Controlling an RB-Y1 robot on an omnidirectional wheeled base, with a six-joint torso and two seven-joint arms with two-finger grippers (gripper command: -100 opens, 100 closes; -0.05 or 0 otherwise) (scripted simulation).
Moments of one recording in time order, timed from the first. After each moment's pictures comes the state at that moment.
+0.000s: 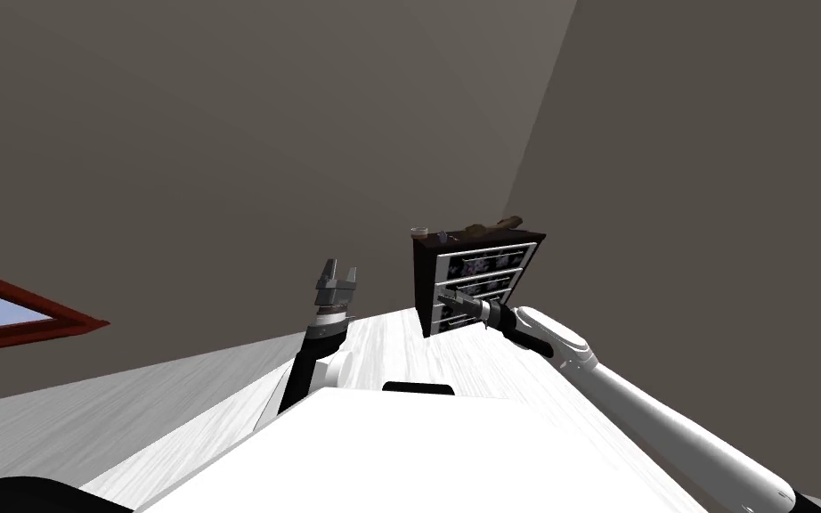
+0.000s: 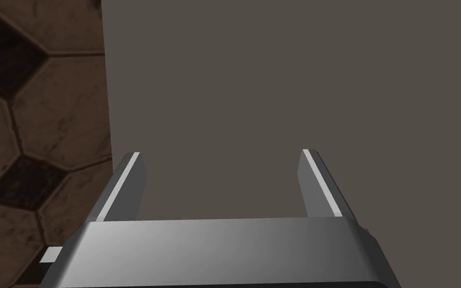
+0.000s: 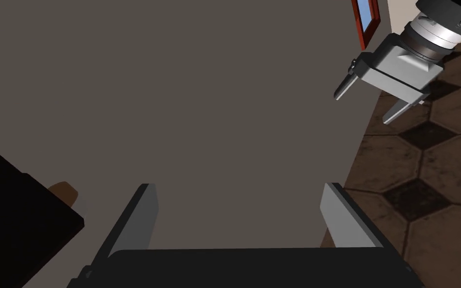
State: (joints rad) left arm 0.47 -0.03 -0.07 -2.38 -0.12 -0.38 0.17; right arm 0.00 -0.88 0.26 -1.86 0.64 -0.72 -0.40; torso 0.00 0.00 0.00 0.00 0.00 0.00
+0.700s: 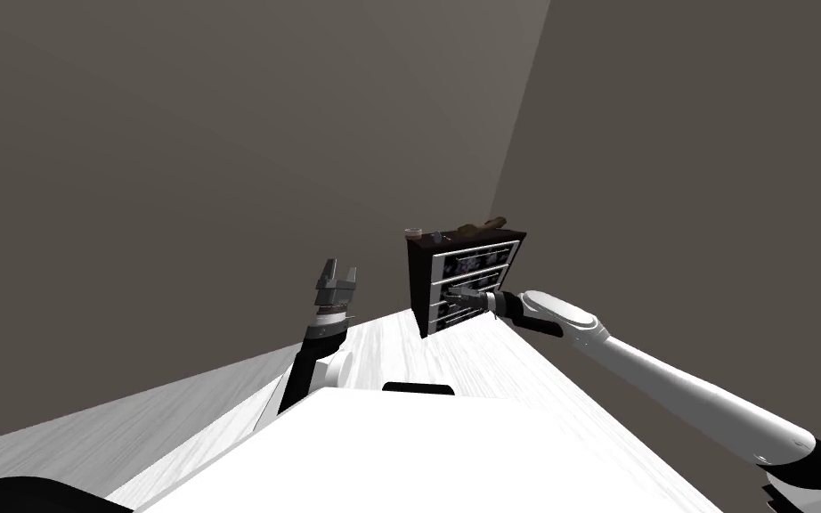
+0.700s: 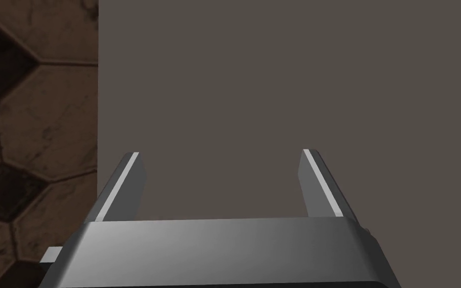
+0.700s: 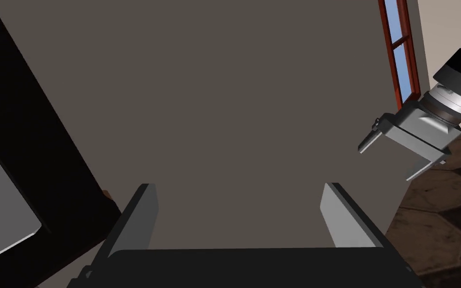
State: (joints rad) left arm 0.47 -0.03 -0.07 -2.38 -0.12 -0.38 0.17; right arm -0.12 -1.07 0.30 -1.78 0.75 -0.77 -0.51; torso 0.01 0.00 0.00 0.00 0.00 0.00
